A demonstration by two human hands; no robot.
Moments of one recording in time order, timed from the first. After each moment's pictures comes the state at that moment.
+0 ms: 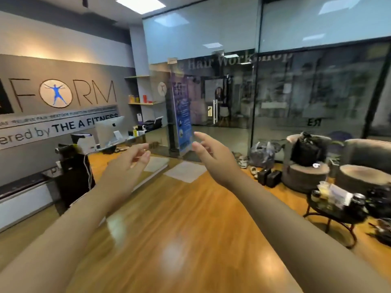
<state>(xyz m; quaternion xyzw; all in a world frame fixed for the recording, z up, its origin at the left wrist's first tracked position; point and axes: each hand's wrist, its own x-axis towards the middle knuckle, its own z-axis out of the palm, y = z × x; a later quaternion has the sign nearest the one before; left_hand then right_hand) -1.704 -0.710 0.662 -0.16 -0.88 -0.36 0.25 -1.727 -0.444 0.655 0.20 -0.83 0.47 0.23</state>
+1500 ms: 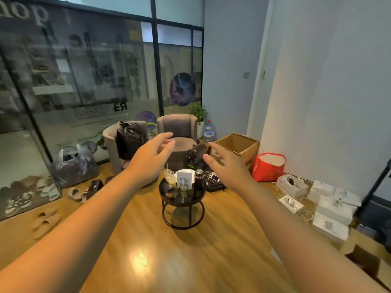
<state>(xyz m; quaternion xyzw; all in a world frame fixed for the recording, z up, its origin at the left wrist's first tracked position) -2.361 0.015 0.574 -0.62 -0.64 -0.44 -0.08 -2.127 0.107 0.537 -0.40 -0.80 0.25 0.37</state>
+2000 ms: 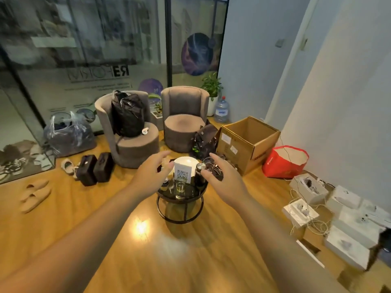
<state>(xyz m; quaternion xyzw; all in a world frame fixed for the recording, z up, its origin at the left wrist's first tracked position) -2.426 0.314 0.438 -0.54 -0.73 -0.39 -0.15 -2.188 0.404 0.439 -0.43 -0.80 0.30 0.28</state>
